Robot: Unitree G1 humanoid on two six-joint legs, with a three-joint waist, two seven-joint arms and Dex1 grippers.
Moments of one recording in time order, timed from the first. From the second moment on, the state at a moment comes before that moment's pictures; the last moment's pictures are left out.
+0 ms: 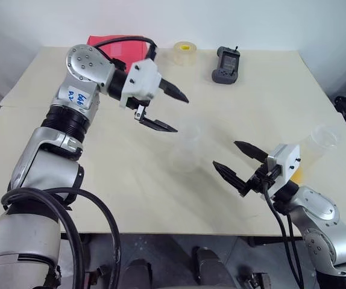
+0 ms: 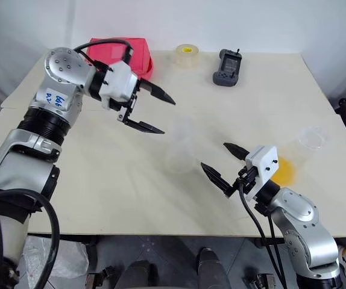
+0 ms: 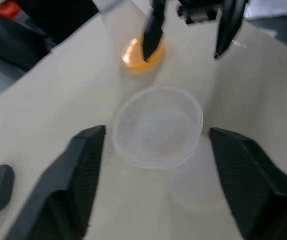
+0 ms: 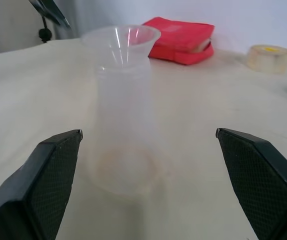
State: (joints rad) left arm -1.39 0.57 -0.39 0.87 -0.41 -0.33 -1.50; right arm -0.02 -0.50 -0.15 -0.55 0.53 0.37 0.58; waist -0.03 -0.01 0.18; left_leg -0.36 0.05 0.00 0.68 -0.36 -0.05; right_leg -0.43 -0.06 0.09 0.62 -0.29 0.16
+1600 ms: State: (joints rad) left arm -0.67 0.60 0.06 0.41 -0.48 0.22 -1.40; right arm 0.20 -0.37 -0.51 -0.60 0.42 0.35 0.25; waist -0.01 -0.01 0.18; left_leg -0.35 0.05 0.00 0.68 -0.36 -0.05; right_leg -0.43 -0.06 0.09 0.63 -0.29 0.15
